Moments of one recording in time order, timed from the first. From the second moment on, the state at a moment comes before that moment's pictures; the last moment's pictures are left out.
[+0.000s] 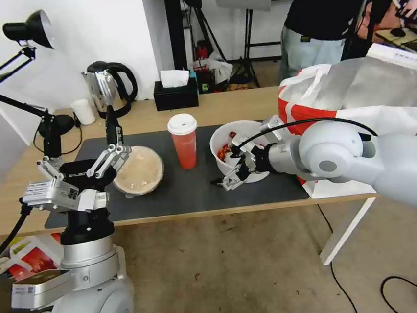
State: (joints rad) left arm 1.52 -1.43 -0.45 -2.50 -0.25 -0.29 -0.12; right arm 0.11 0.58 -0.80 2.07 1.42 -0.72 0.18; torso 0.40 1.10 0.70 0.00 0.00
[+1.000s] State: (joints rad) left arm 1.52 -1.43 -0.45 -2.49 -0.25 -0.29 -0.12; right arm 0.06 0.65 -0.81 1.98 1.40 -0.72 0.19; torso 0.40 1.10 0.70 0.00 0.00
